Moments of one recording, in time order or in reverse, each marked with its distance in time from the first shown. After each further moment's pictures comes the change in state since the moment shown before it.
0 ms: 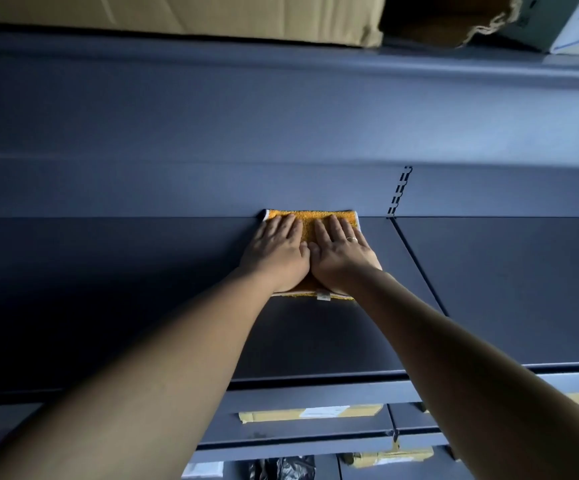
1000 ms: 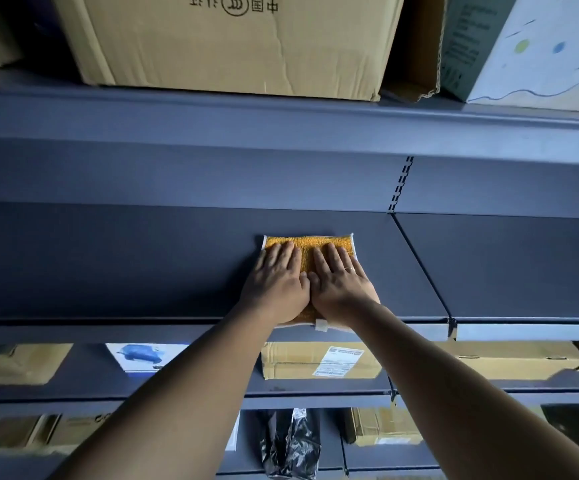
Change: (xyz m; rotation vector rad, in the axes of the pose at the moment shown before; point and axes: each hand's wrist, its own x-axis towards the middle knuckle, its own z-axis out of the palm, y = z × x) left_hand -0.136 -0.006 0.001 0.031 0.045 -0.003; right_hand -0.119 -0.044 0.020 -0.034 0.019 -0.089
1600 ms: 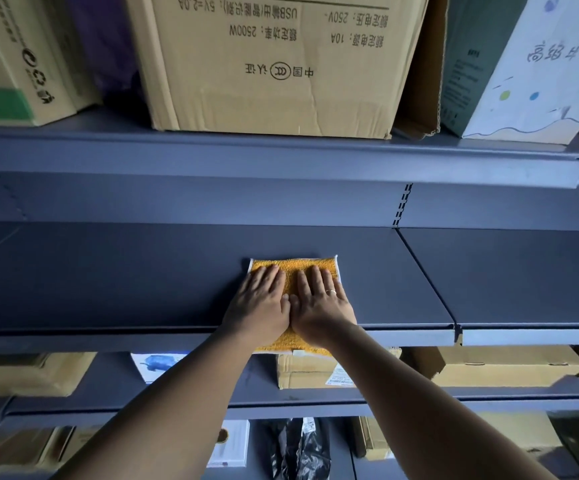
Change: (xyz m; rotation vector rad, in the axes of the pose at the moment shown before) left_hand -0.042 -0.053 -0.008 0.022 -0.012 0.005; right_hand -0.019 -0.069 0.003 0.041 -0.059 0.036
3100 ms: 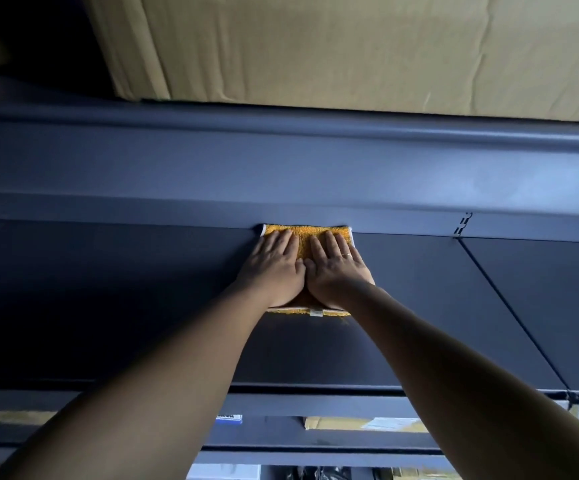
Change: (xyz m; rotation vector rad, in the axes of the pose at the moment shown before) left_hand 0.123 -0.064 -0.015 -0.033 -0.073 -0.061; right_hand 0.152 -0.010 -0.011 -0.024 0.013 -0.034
